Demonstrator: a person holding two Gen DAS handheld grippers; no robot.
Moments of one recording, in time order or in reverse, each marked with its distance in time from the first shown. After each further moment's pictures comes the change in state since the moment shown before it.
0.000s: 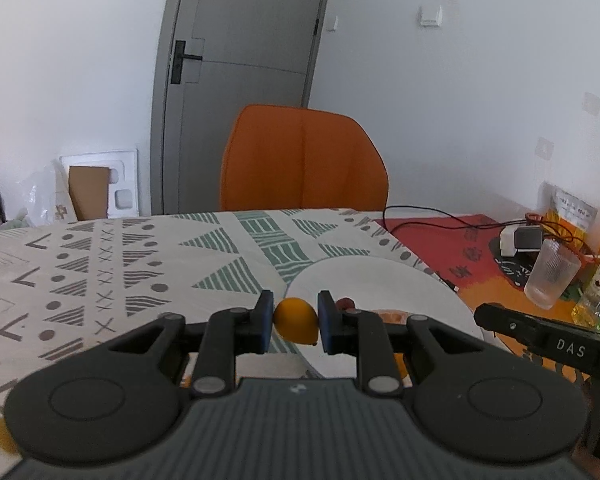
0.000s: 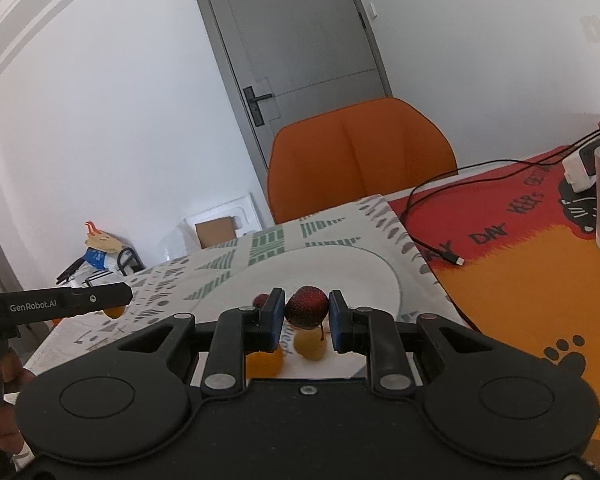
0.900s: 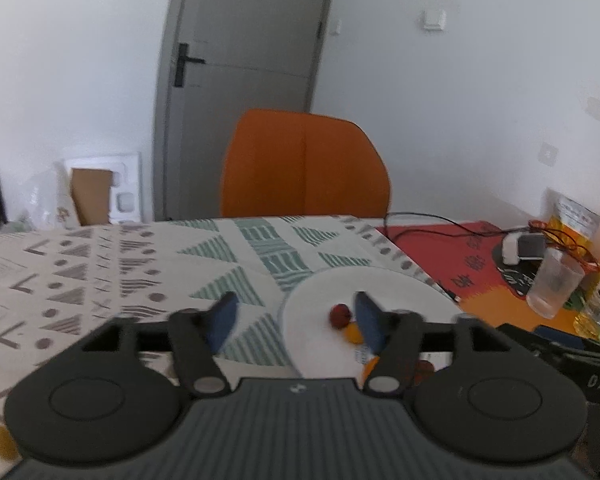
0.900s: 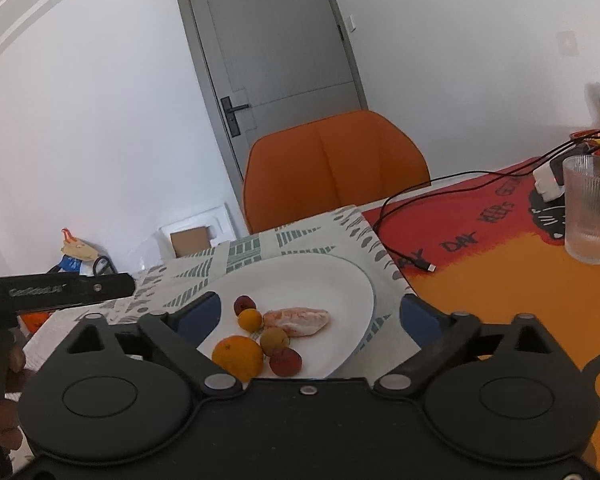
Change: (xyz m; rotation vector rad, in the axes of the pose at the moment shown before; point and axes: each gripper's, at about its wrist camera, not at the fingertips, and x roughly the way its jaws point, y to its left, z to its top) left arm -0.002 -0.002 0.008 -0.011 -0.024 0.031; right arm -0.014 0.006 -0.002 -0.003 -0.041 -0.085
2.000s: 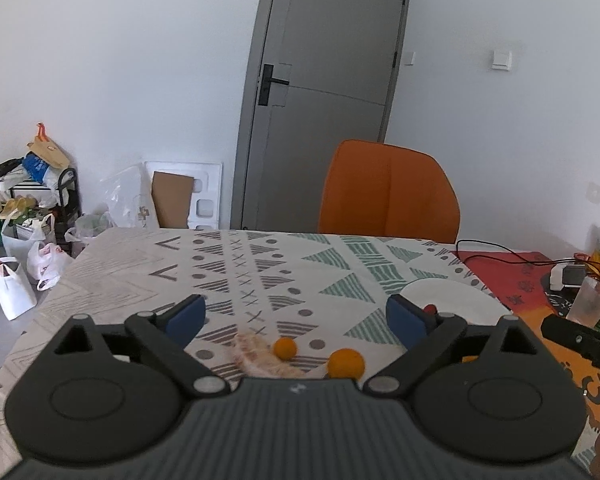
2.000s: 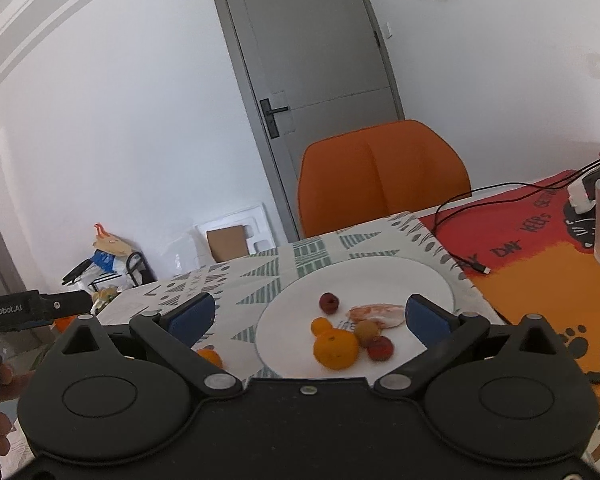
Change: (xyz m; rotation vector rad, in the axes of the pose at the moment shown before) left arm -0.102 0.074 -0.005 -0.085 -0.046 0.179; right arm -0.034 0.067 0.004 -0.033 0.005 0.080
